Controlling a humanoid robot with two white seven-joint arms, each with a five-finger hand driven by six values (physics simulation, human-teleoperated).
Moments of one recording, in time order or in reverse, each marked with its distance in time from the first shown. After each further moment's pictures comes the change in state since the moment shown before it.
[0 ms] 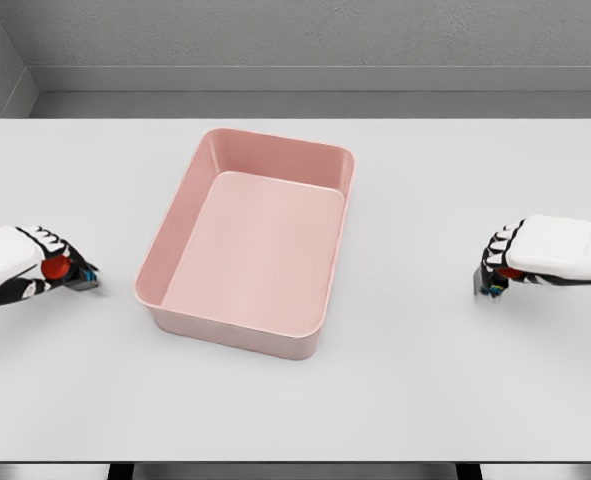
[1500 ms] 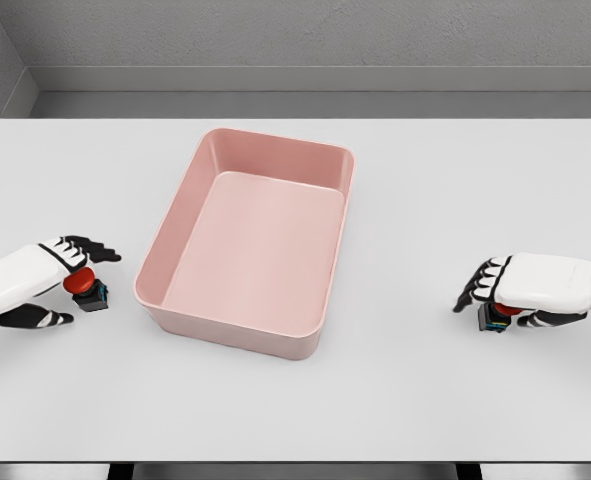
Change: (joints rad) left arm 0.008 -0.051 -0.052 -0.003 -0.058 0.000 0.021; right arm 0.023 0.004 0.097 0.003 0.003 0.000 -0.001
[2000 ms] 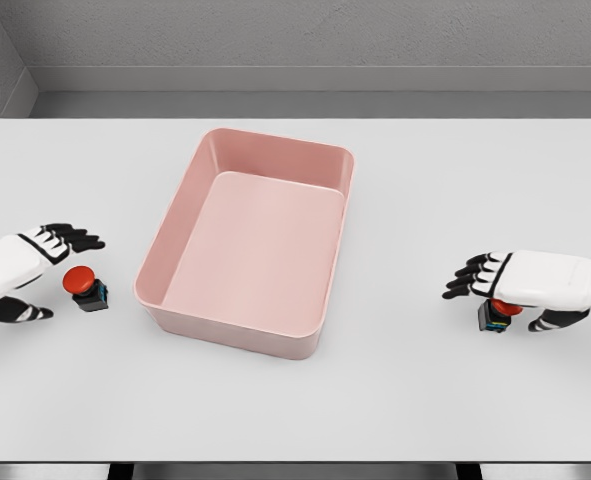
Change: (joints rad) left arm 0.014 0.057 0.022 -0.009 0.003 0.000 0.033; right arm -0.002 0.003 0.000 0.000 -0.029 0.000 -0.005
